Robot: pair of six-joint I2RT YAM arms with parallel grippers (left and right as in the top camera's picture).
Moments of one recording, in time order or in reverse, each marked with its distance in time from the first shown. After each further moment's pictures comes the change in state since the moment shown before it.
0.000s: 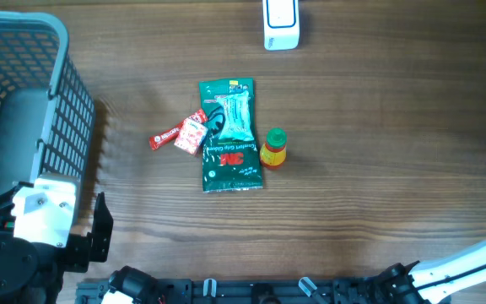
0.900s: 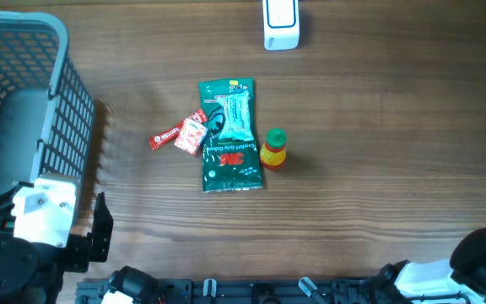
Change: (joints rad) left arm 0.000 0.000 0.000 0.000 0.000 0.000; right arm 0.352 -0.480 0.050 -0.291 -0.340 0.501
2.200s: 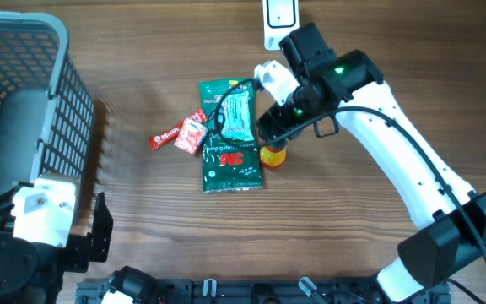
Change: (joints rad) left arm 0.000 0.000 0.000 0.000 0.000 0.000; right arm 1.156 0.105 -0.001 -0.237 0.093 -1.165
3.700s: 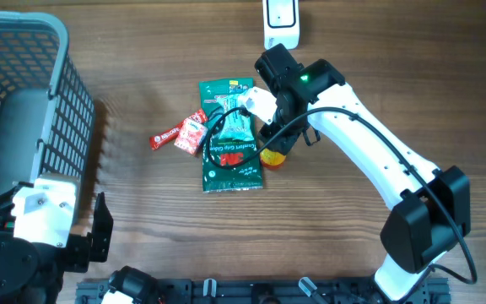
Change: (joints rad) left arm 0.000 0.000 0.000 0.000 0.000 0.000; right arm 0.072 0.101 -0.045 -0.006 0.135 -0.087
